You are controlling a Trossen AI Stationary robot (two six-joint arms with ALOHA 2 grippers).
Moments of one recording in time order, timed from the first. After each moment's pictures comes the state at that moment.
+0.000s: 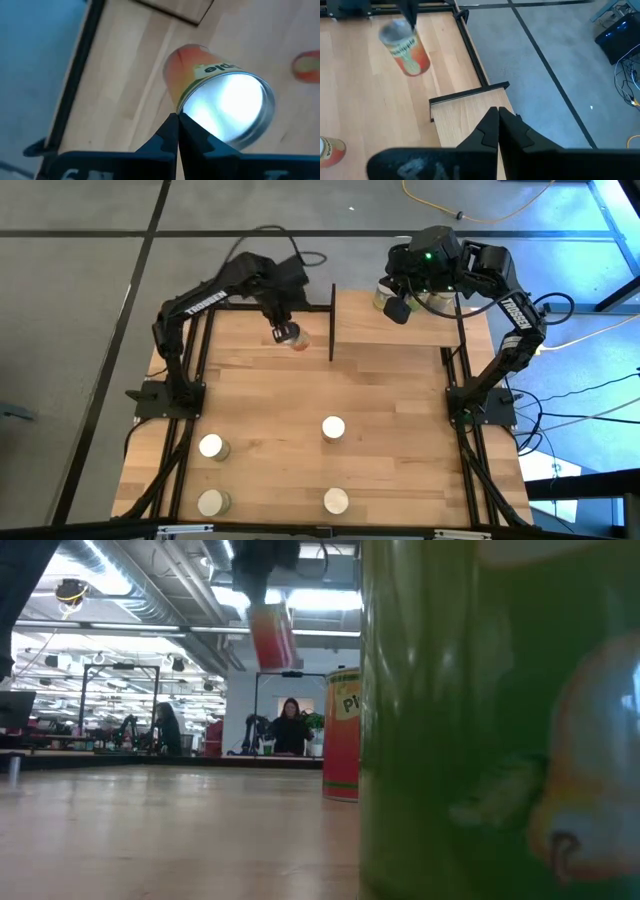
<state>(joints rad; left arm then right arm) 0.45 1.83 2.14 -1.57 -0.02 0.06 -0.37 1.65 2.34 -1.41 0.19 -0.19</state>
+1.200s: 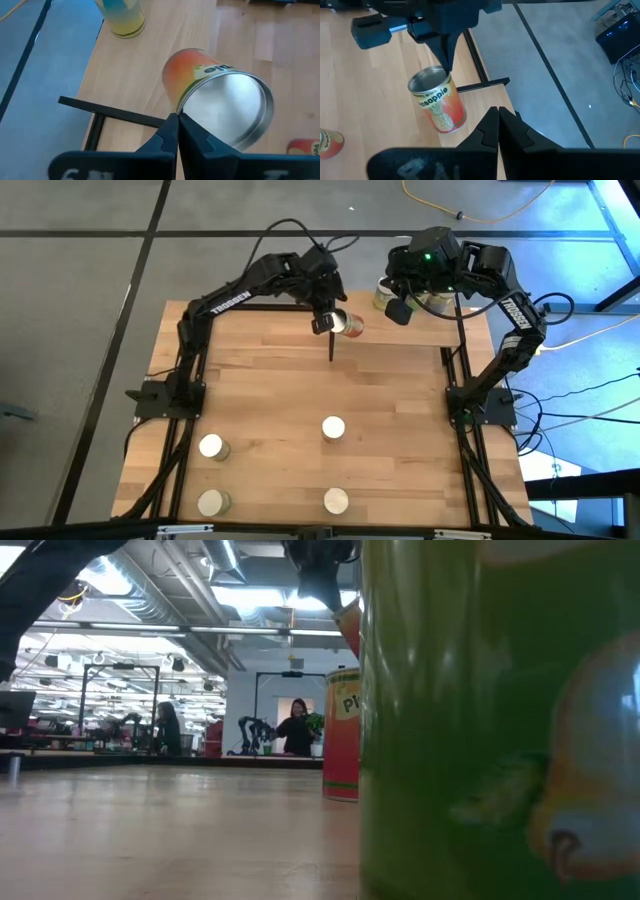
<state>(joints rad) 0.42 2.03 2.35 -1.19 0.07 0.19 -0.37 1.65 2.34 -1.43 0.19 -0.21</state>
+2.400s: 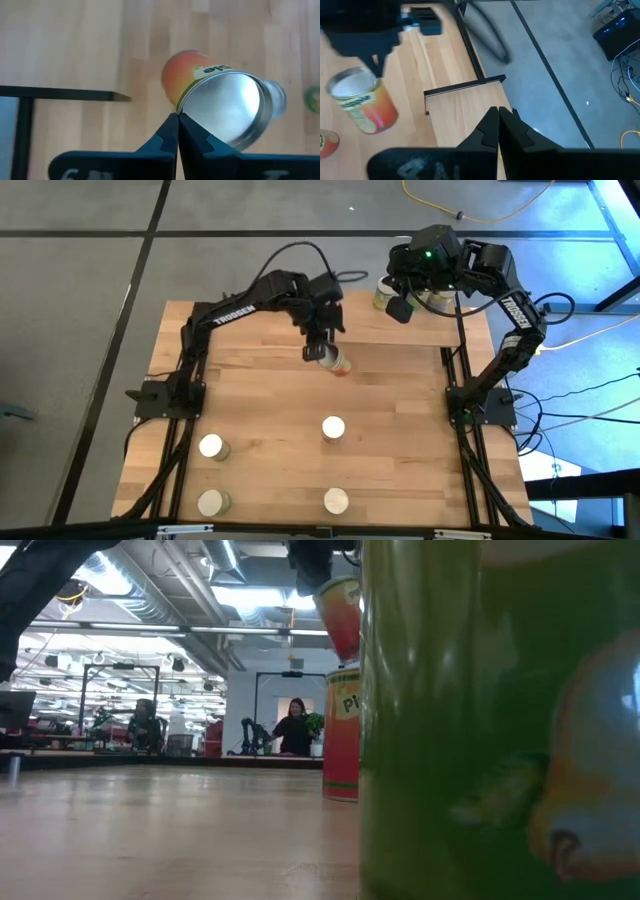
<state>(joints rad) 0.29 2.04 2.35 -1.40 0.20 0.19 -0.39 1.65 2.34 -1.44 0.19 -0.22</state>
